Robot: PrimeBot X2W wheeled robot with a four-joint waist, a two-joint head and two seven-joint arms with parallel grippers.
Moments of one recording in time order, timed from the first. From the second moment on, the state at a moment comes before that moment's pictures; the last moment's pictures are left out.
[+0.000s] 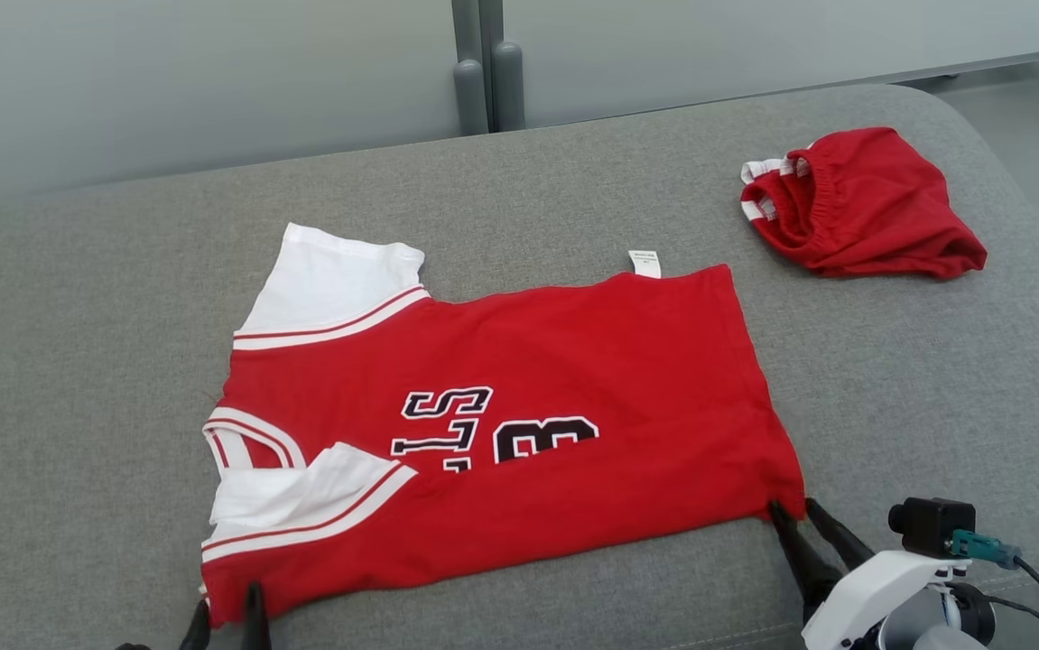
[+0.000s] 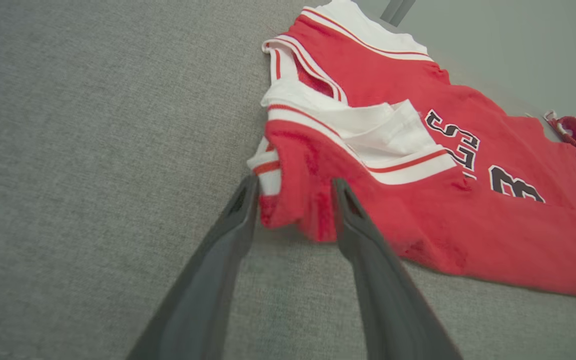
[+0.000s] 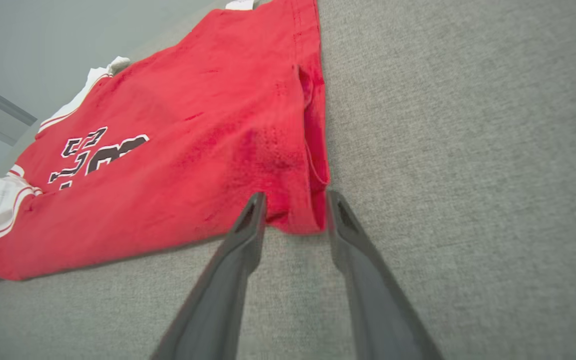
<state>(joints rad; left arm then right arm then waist) 0.23 0.04 -0.11 0.21 -0.61 0.03 -0.19 -0.06 -0.23 0.50 0.55 0.73 0.11 -0.24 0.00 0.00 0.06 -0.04</state>
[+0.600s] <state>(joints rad) 0.18 0.12 -0.08 0.12 -0.55 0.05 -0.19 -0.09 -0.33 0.46 0.51 0.68 0.06 -0.23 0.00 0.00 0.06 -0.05</state>
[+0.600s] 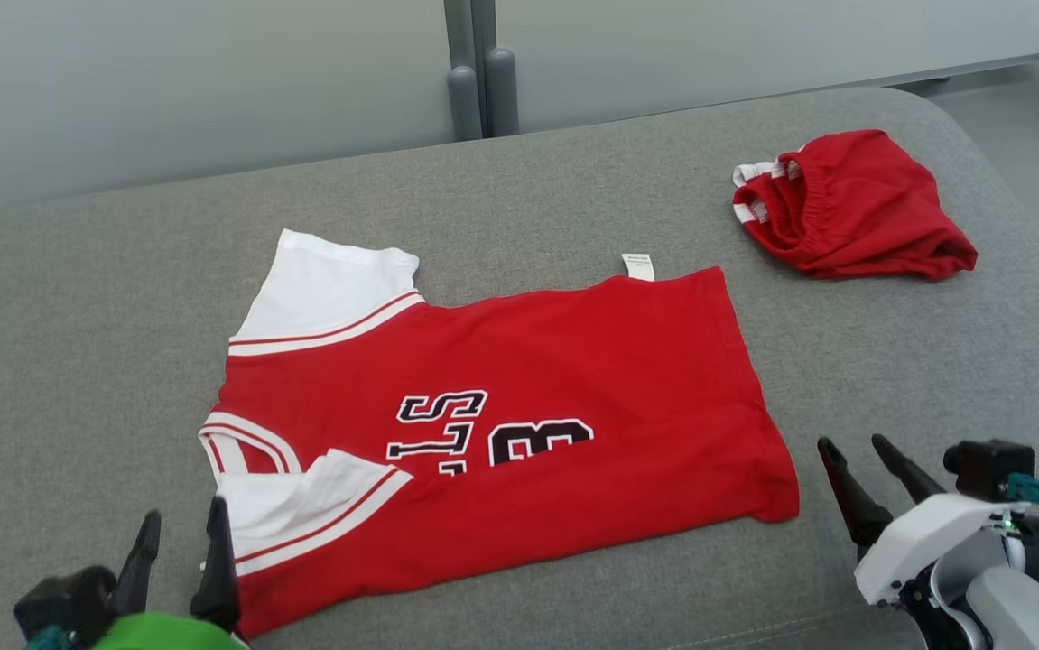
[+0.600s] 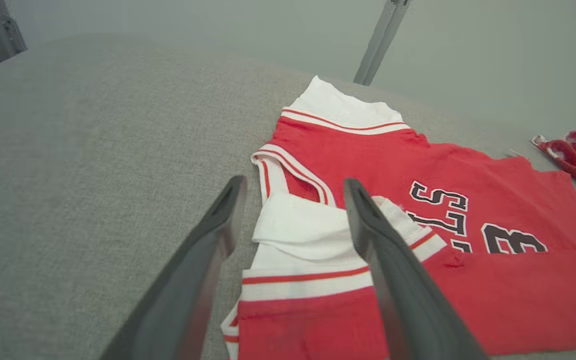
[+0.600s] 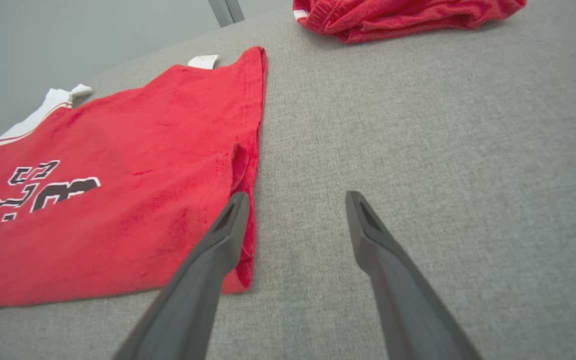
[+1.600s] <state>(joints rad) -0.59 0.24 -0.16 0.35 -0.41 0.09 0.23 -0.47 -0.35 0.57 0.29 0.55 0.08 -0.12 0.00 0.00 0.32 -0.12</state>
